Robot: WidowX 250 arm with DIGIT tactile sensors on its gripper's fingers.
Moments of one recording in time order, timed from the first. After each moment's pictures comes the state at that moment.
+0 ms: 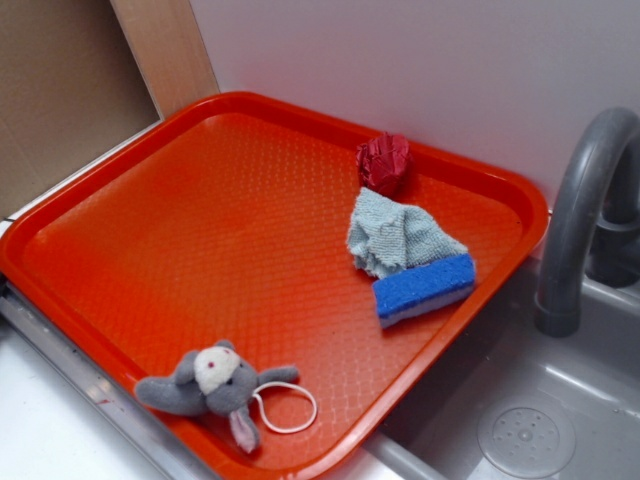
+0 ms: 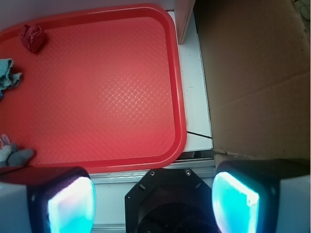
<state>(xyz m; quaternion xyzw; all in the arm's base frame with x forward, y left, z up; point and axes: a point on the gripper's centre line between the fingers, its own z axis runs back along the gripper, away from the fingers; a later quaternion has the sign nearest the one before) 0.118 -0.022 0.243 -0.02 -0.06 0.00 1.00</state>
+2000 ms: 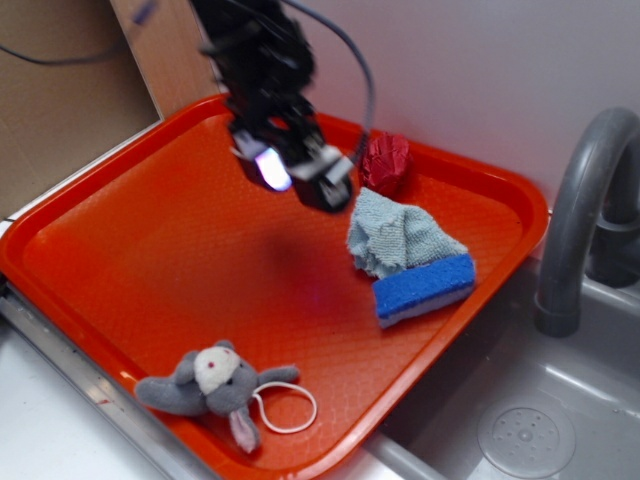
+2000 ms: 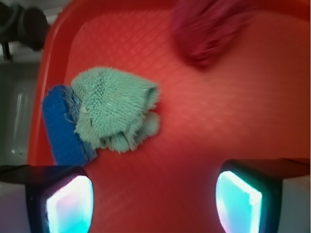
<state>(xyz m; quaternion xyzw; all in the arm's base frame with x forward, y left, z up) 0.231 -0.270 0.081 -0.14 -0.01 -0.12 0.98</state>
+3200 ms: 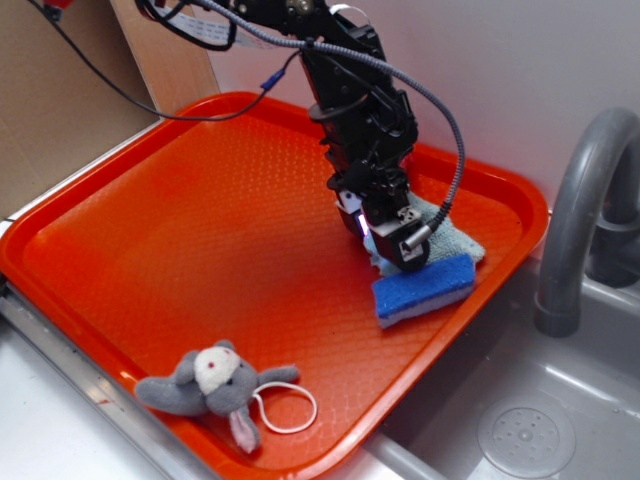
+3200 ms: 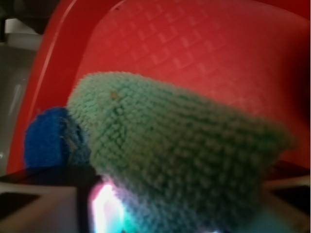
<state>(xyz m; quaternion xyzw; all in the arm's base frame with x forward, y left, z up) 0.254 -0.312 0.044 -0.15 -0.02 -0.19 0.97</state>
